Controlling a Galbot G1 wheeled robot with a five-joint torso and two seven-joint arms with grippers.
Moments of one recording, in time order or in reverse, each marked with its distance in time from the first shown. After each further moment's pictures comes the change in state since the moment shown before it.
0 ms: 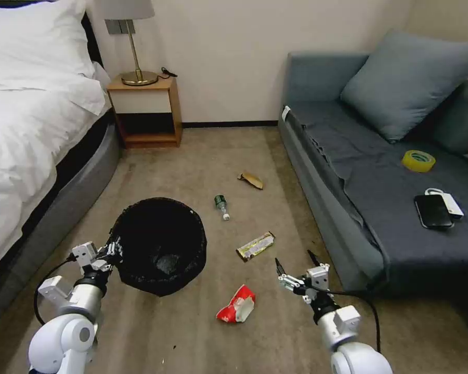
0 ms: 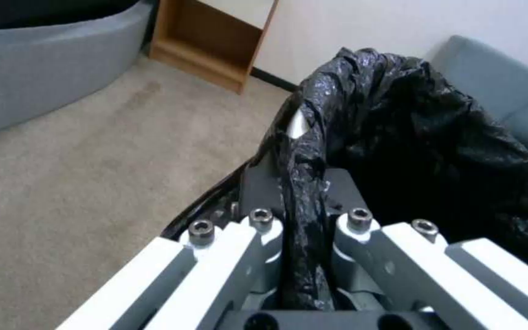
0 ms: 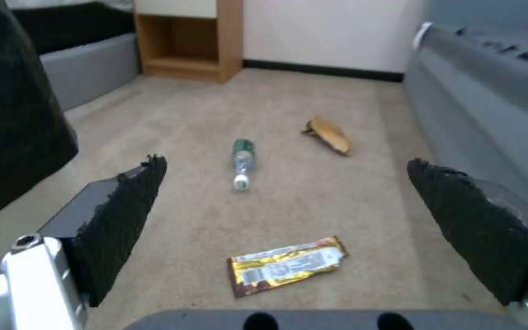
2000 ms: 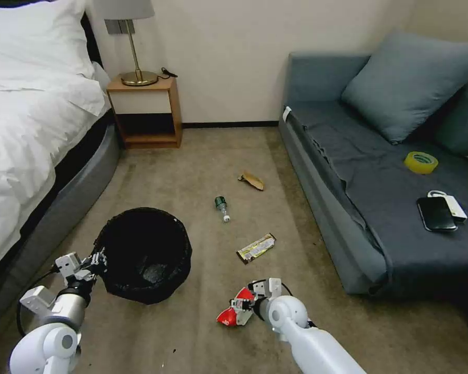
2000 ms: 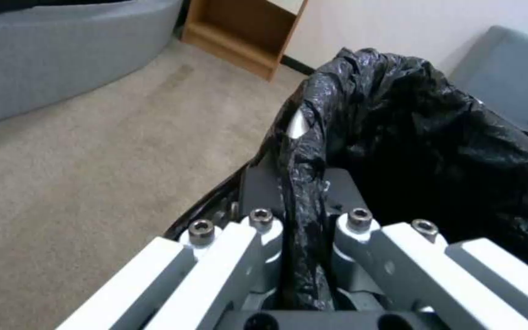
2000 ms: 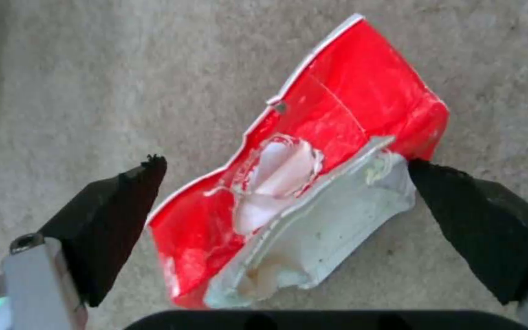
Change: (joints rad) left arm 0.023 0.020 -0.070 0.072 -0.038 -0.002 0.036; right arm 0.480 -0.109 -0.491 -0.540 0.814 -0.650 0.495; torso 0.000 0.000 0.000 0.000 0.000
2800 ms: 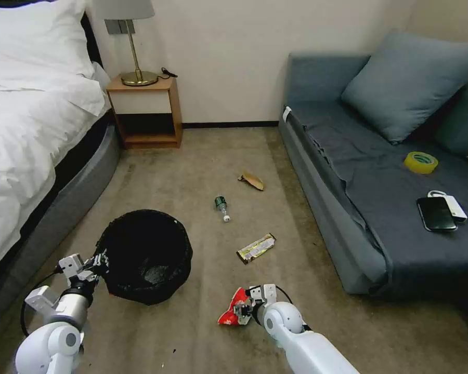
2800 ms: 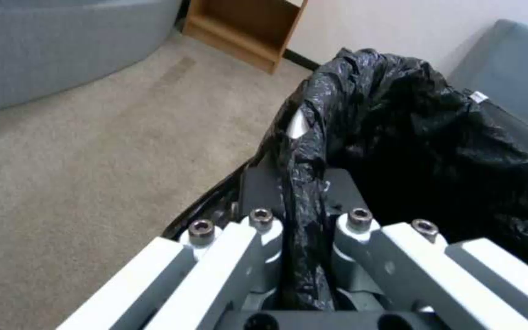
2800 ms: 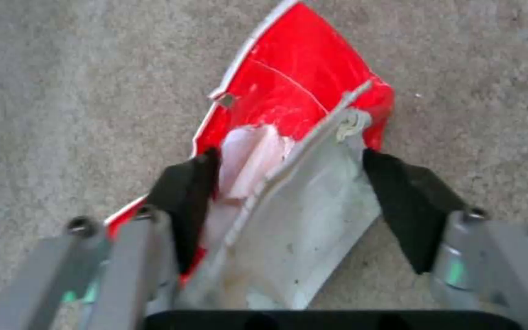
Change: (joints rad) left arm -0.020 -0.003 0.011 0.042 0.013 -0.010 0.009; right arm 0.007 0.020 -0.018 -0.086 -0.157 0.040 -0.073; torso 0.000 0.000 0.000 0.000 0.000
